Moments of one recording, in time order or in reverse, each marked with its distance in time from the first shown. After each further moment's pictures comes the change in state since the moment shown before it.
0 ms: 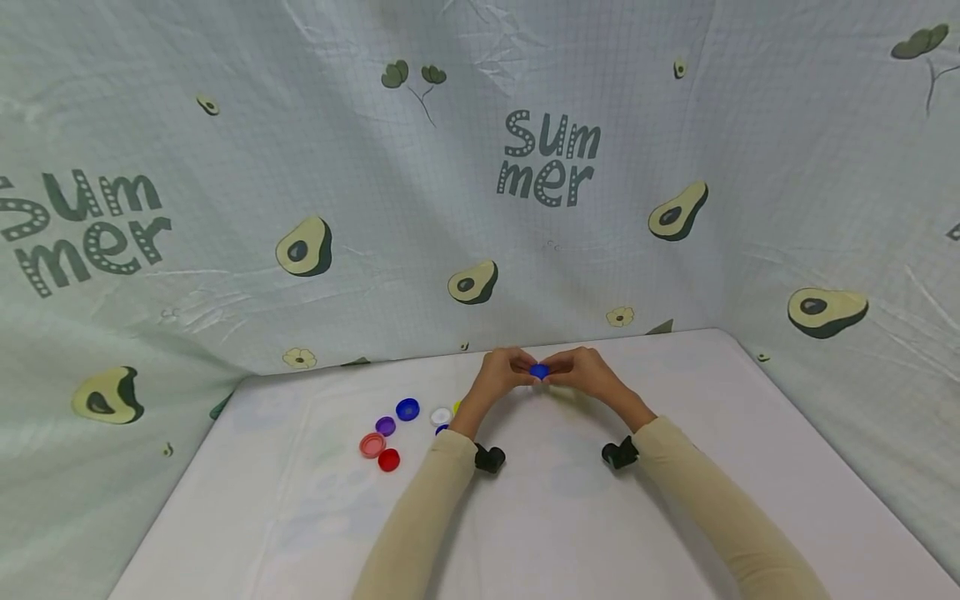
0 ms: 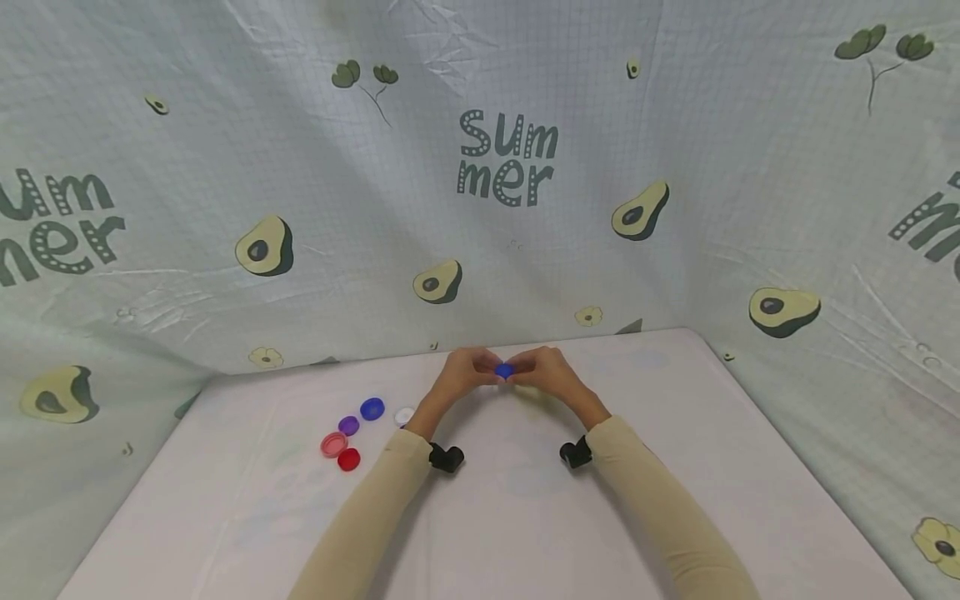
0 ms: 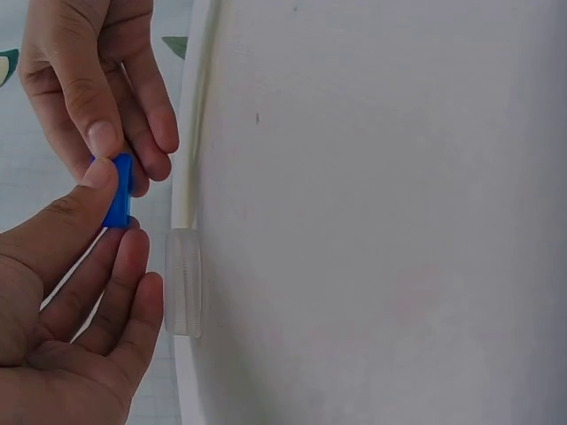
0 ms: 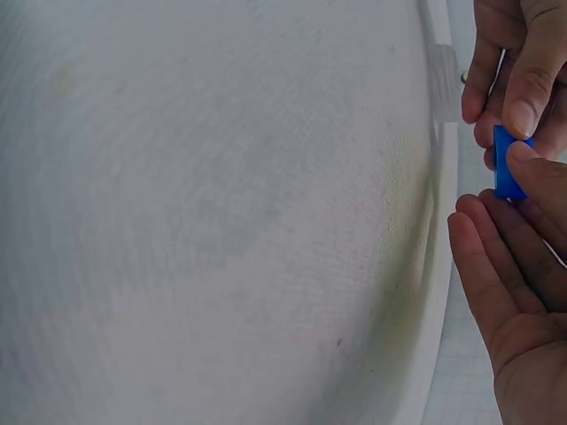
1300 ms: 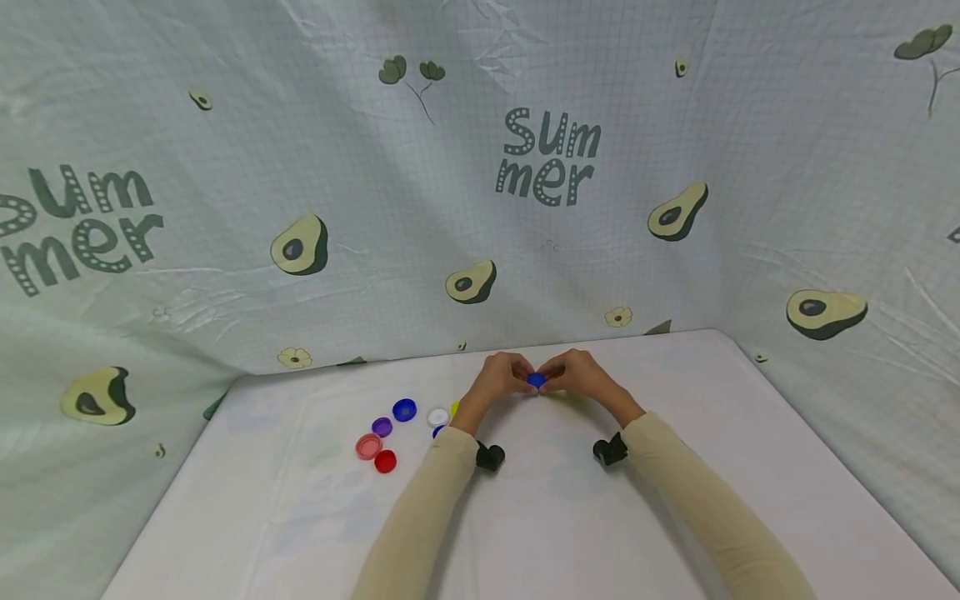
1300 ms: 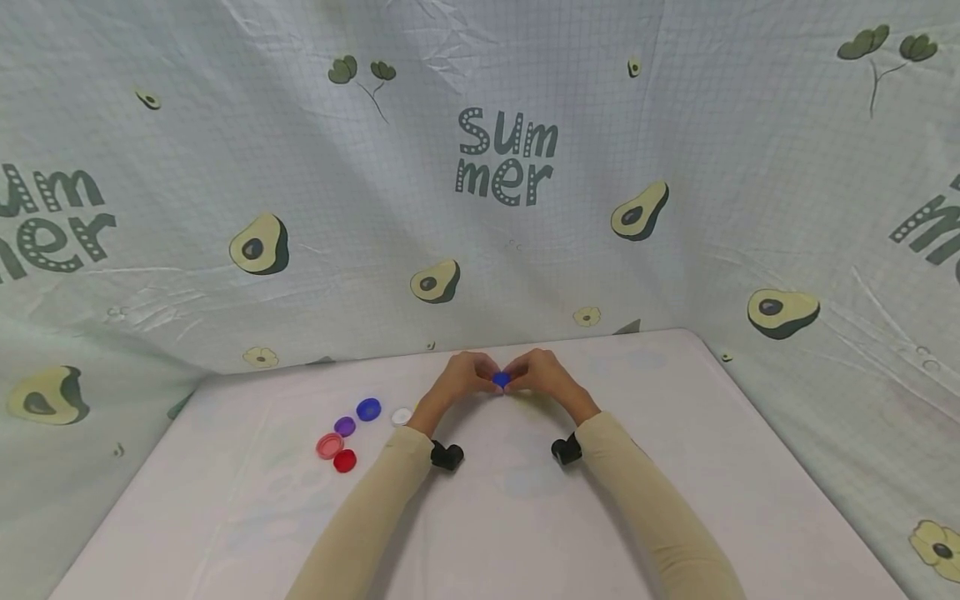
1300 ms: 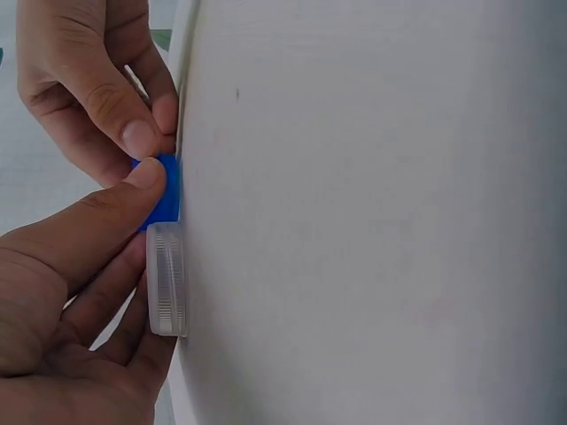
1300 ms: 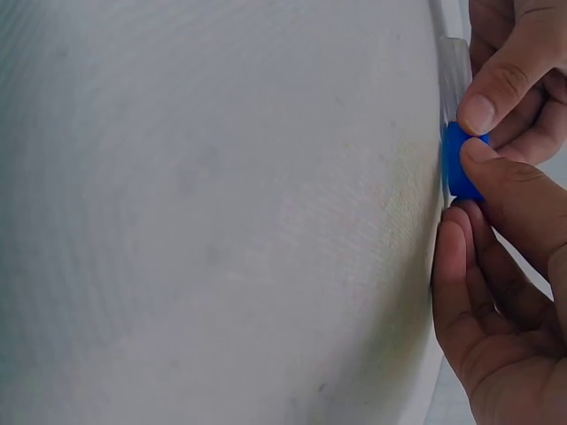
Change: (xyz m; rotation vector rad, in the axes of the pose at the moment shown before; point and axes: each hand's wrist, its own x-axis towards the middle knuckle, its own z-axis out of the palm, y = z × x) left_hand 0.009 -0.009 0.004 0.163 -0.087 -0.079; right_hand 0.010 -0.003 0.004 -0.064 -0.083 0.053
